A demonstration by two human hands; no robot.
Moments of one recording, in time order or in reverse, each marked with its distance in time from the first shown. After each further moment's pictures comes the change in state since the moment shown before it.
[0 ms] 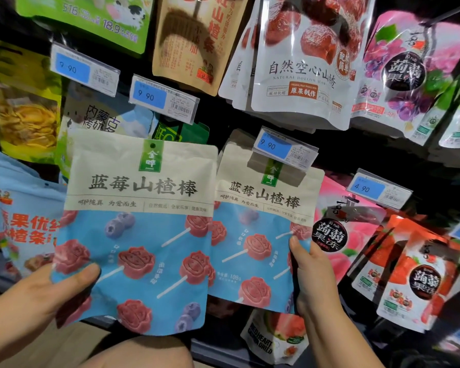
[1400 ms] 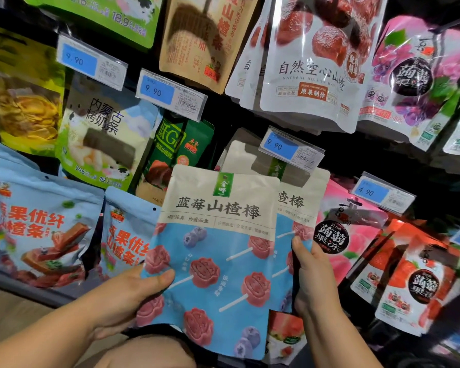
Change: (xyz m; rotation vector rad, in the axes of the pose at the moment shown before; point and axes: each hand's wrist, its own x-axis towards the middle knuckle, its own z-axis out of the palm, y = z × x) left_hand -0.024 0.064 0.128 -0.478 -0.505 -0.399; right_hand -0.004 -0.004 0.008 0.087 -0.031 0.017
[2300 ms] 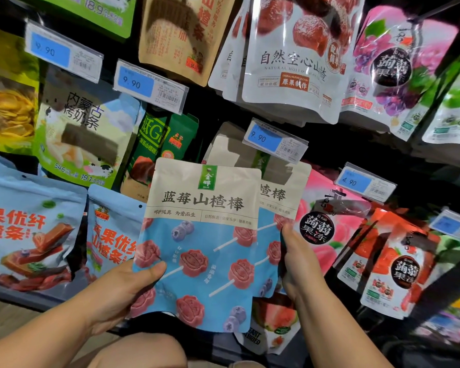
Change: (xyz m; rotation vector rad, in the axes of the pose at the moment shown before) left_hand 0.017 -0.014 -0.004 0.042 0.097 0.055; right_hand 0.019 0.003 -0.006 -0.061 -0.039 0.104
